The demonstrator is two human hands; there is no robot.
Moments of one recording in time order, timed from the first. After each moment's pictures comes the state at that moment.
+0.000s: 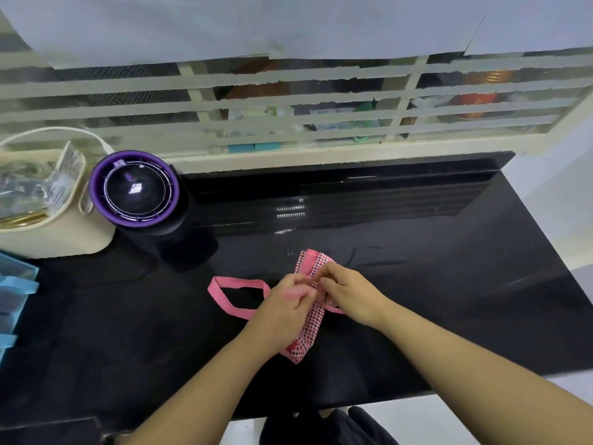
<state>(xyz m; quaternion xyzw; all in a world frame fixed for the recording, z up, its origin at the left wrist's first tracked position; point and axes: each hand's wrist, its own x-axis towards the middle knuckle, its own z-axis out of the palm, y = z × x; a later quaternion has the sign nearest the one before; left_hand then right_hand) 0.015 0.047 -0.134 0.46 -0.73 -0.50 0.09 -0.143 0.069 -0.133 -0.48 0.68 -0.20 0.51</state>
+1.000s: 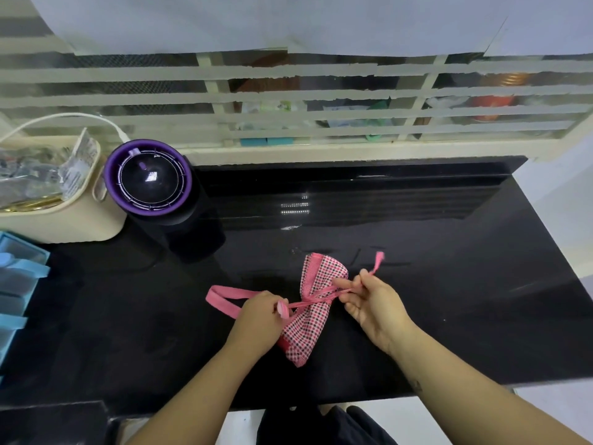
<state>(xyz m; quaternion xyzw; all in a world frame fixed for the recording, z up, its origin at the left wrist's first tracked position) 0.052 0.052 -0.165 0.57 -0.71 -0.40 0.07 -0.136 0.093 -0.138 -0.03 0.61 -0.50 0.62</state>
